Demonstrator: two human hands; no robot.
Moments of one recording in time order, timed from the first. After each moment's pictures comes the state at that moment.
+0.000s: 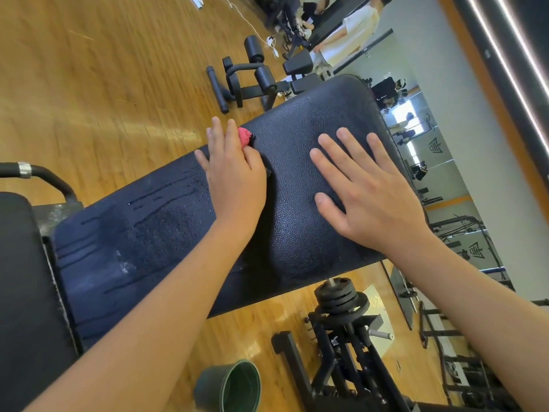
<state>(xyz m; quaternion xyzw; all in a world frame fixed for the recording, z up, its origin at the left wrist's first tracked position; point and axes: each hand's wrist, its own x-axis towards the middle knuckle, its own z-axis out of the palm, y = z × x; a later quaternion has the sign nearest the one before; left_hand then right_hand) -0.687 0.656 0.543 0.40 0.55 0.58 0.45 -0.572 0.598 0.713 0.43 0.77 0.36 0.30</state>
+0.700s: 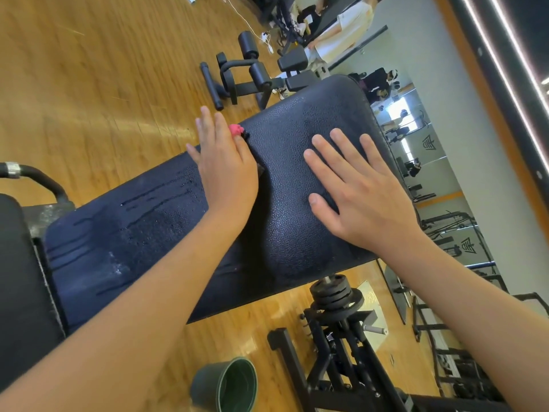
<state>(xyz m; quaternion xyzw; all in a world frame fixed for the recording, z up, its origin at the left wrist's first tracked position) -0.695 0.668 0.548 0.39 0.56 0.57 0.46 -0.573 0.599 0.712 0.43 0.77 0.36 0.29</state>
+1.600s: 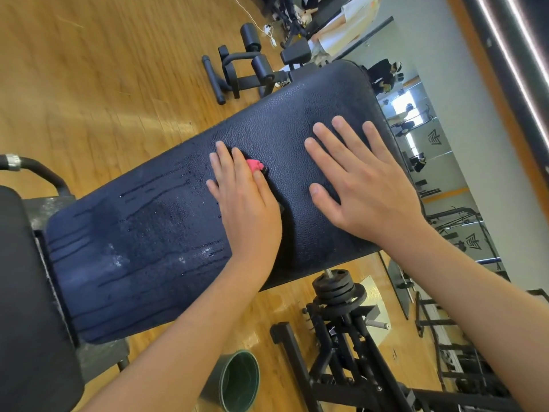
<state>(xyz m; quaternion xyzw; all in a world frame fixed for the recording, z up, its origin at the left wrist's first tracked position) -0.658 0.597 0.551 0.36 0.55 0.59 0.48 -0.572 0.598 0.711 0.43 0.77 0.36 0.29</state>
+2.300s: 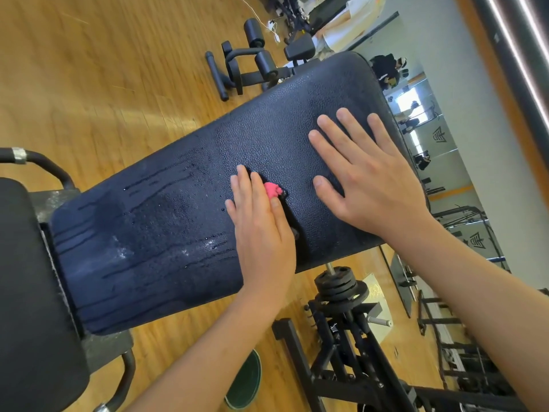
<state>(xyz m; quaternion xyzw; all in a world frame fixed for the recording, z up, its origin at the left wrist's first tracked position) -0.643 0.549 0.546 0.38 0.51 0.61 0.48 -0.570 0.599 0.710 0.42 0.78 0.37 0.28</state>
